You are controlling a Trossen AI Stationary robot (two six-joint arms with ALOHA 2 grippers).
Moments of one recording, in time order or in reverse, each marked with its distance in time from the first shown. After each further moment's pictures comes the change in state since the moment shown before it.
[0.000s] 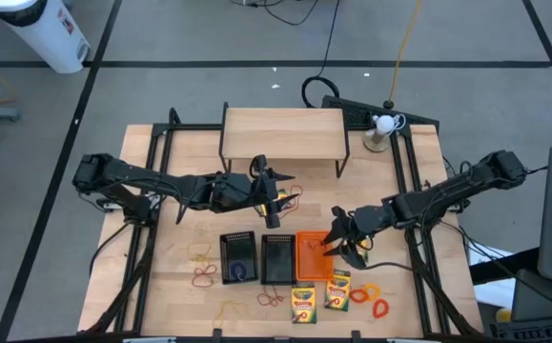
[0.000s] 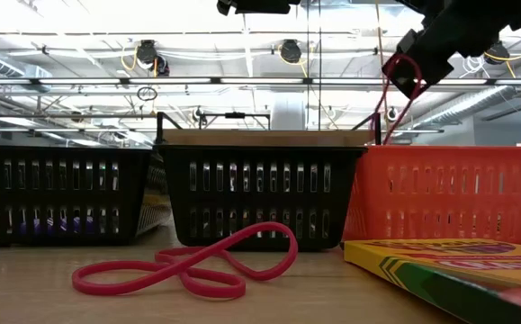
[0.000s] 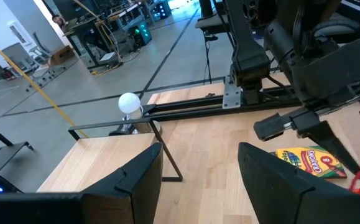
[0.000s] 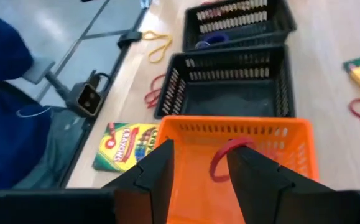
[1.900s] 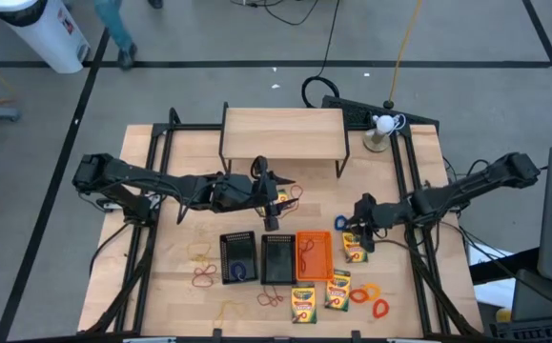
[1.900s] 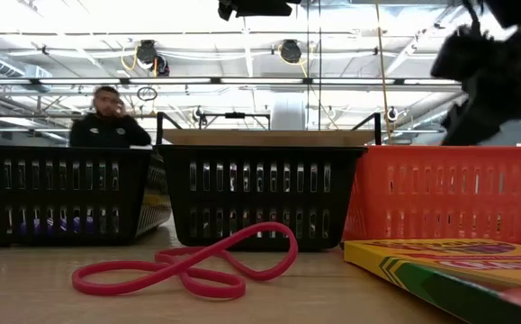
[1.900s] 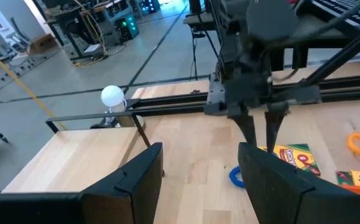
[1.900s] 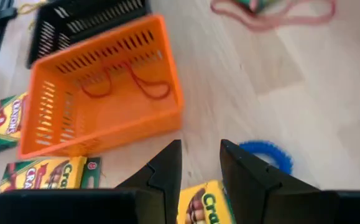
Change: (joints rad) left arm -0.002 0.000 0.000 -0.028 0.054 -0.072; right arm -0.024 -0.331 -0.296 -0.229 0.251 0.255
